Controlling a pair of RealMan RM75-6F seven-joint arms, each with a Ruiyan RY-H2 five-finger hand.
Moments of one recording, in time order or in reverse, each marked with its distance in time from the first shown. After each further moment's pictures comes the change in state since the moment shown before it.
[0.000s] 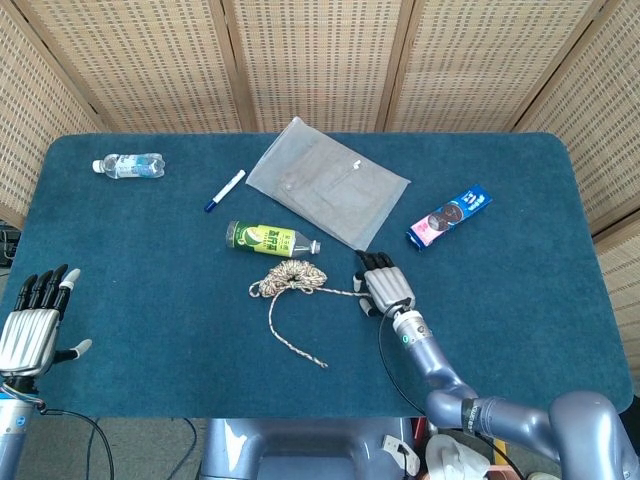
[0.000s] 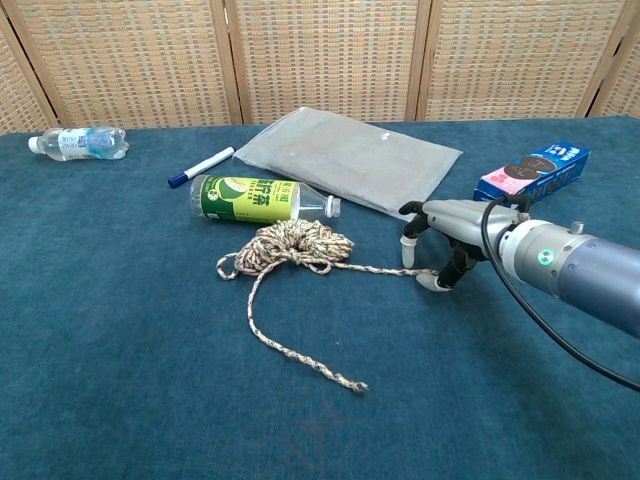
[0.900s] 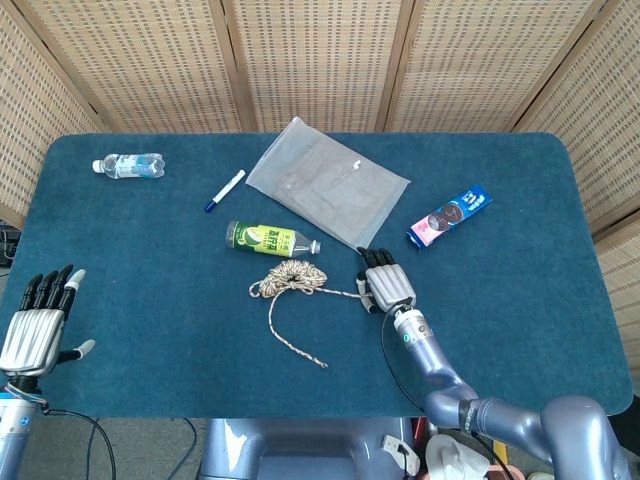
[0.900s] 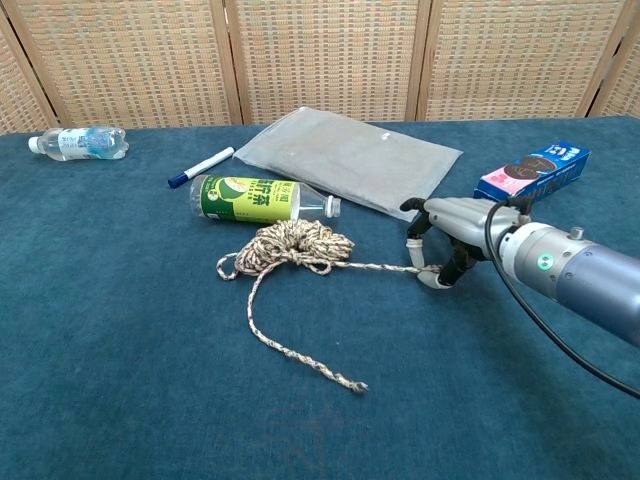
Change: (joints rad) left arm -0.008 -0.009 0.008 0.005 0.019 -0.006 0.012; right arm -0.017 -0.044 0.002 0.094 -0.101 0.019 0.068
